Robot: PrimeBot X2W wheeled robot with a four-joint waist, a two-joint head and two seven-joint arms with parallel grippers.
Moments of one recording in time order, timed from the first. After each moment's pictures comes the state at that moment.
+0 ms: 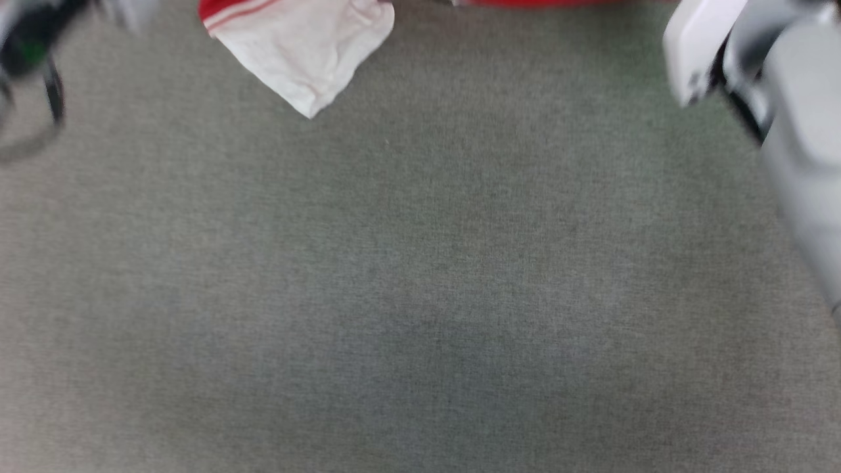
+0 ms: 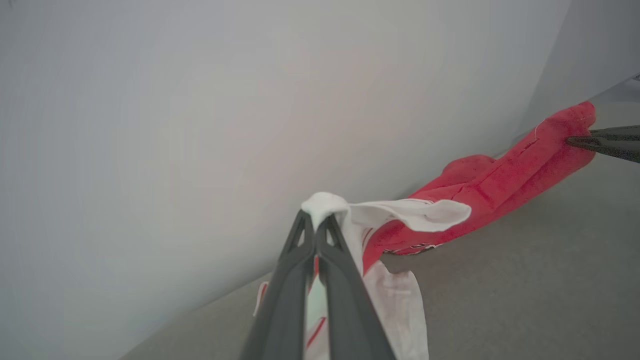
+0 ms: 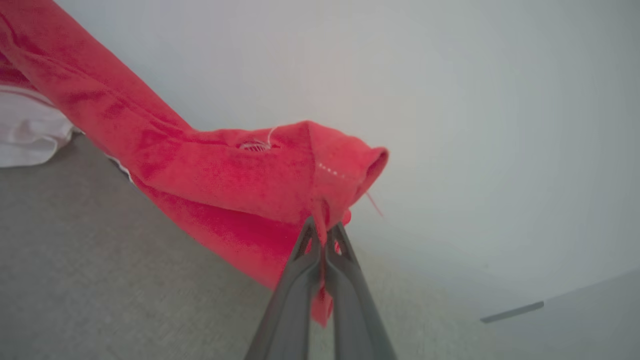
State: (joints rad) left arm -1.63 0.72 -1.25 0.61 -1.15 -0.13 -0.01; right arm -1.36 -0.20 0.49 1.13 0.16 0.13 -0.07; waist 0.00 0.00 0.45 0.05
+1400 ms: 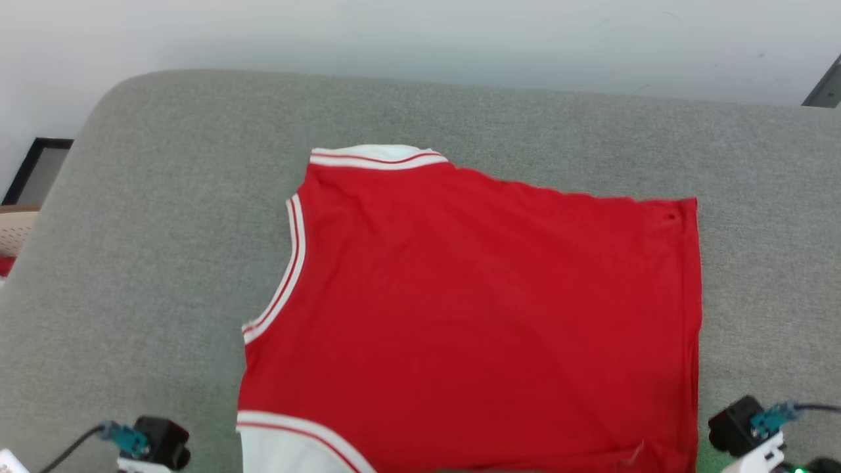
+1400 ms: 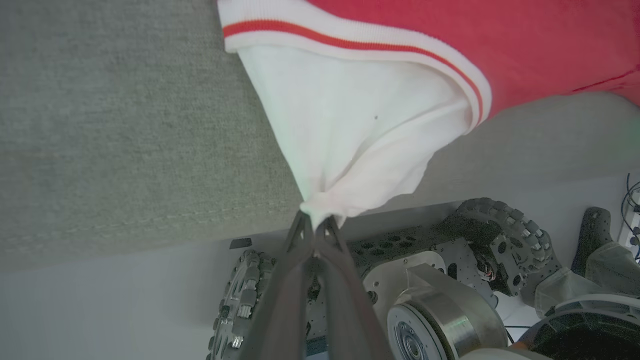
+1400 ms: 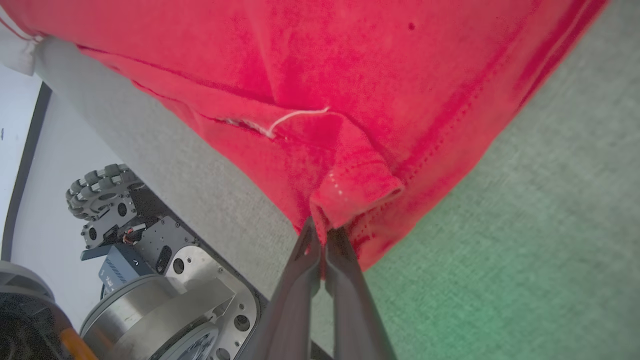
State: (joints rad) left arm -0.47 1.14 -1.28 -0.16 -1.50 0.22 0.12; right arm -0.06 -0.72 0.56 -0.01 0.86 0.13 0.57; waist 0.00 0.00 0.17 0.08
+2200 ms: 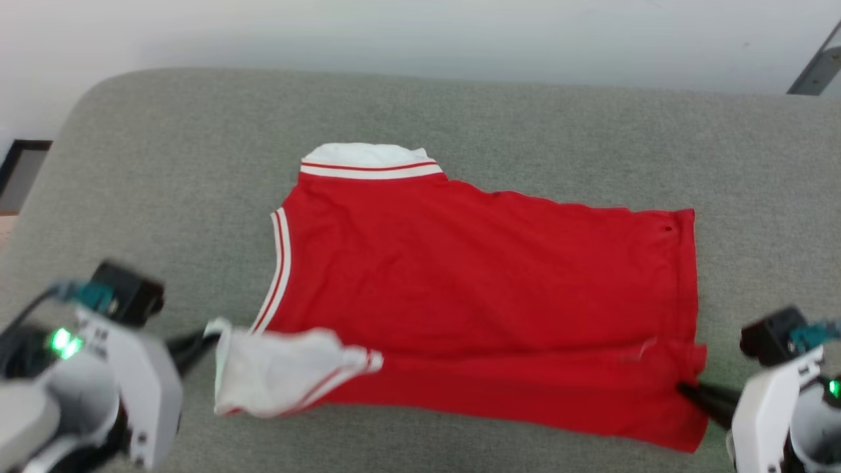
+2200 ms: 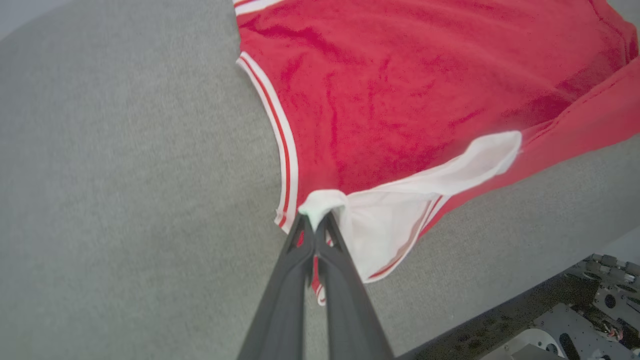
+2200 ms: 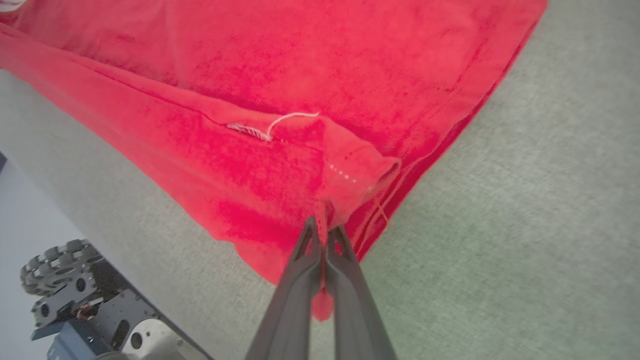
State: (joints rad) left arm -0.74 1.23 -1.16 -0.24 -1.24 0.21 0.22; right arm -0.11 -0.63 0.33 -0.11 0.73 0.13 0.66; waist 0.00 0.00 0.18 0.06
